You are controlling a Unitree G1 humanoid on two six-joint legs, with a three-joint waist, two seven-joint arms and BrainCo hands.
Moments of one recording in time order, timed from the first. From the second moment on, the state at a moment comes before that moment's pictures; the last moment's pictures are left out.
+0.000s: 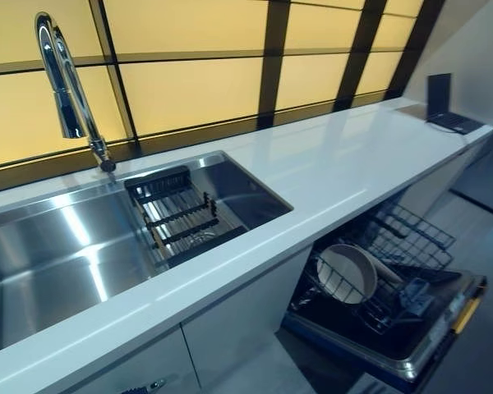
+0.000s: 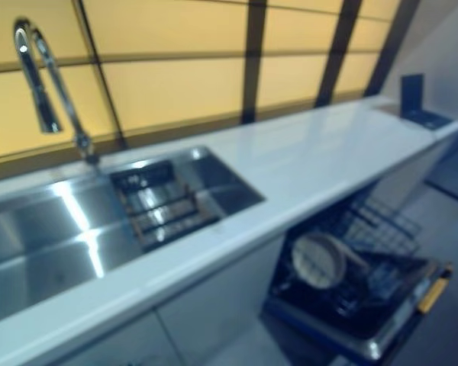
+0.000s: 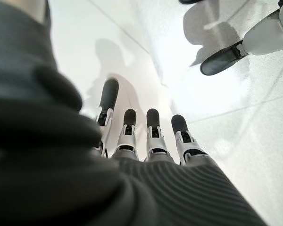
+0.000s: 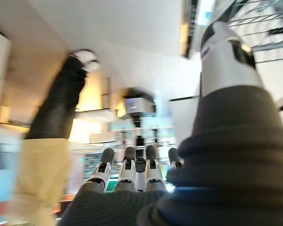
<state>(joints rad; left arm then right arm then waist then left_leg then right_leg) -0.10 0.37 -0.17 1.25 -0.43 0.15 0.00 0.22 -1.17 -0.43 0.92 -0.24 0.09 0.09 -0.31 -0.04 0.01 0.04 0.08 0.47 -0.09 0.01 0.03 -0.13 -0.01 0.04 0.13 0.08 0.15</state>
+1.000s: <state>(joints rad) -0.05 0.40 -0.02 1.36 -0.41 0.08 -0.10 -0.01 -0.82 -0.21 1.26 0.09 0.35 0.00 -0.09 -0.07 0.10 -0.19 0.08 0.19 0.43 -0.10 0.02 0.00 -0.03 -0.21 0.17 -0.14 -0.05</state>
